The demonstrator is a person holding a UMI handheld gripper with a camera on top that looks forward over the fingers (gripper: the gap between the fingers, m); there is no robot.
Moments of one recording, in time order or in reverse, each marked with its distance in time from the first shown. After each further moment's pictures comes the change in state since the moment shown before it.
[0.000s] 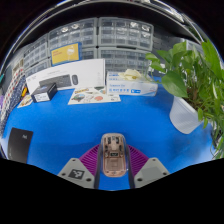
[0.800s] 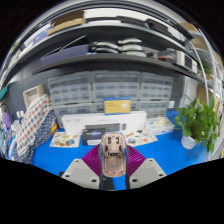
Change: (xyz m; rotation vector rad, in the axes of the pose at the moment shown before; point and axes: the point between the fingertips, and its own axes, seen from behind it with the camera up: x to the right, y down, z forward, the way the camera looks) arm -0.267 -0.170 -0.167 0.258 0.033 0.058
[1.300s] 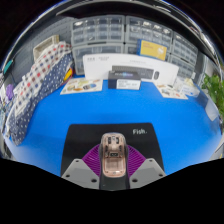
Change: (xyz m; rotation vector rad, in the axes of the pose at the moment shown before) arm -0.123 0.232 0.040 -0.344 -0.099 -0.089
